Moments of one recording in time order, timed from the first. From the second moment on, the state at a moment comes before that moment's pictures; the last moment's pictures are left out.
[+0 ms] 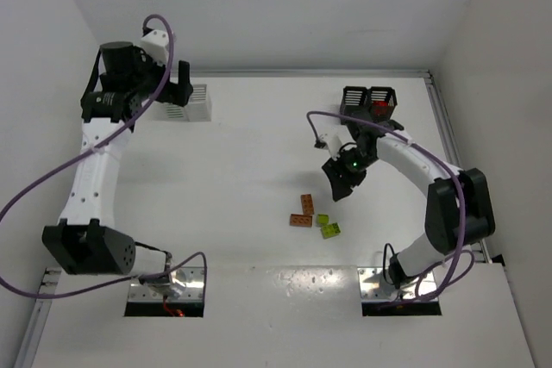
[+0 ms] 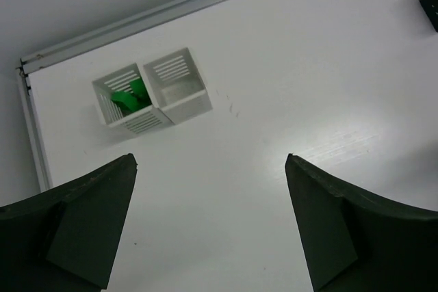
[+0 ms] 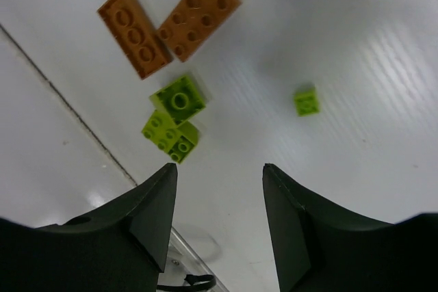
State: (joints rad) left arm 0.04 1.41 1.58 -0.60 0.28 0.20; right arm 0.29 1.58 1.08 -0.92 -0.46 -0.50
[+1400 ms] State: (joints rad) left arm 0.01 1.22 1.38 -0.73 0.22 0.26; right arm 0.67 1.73 0.96 -0.74 -0.27 -0.45
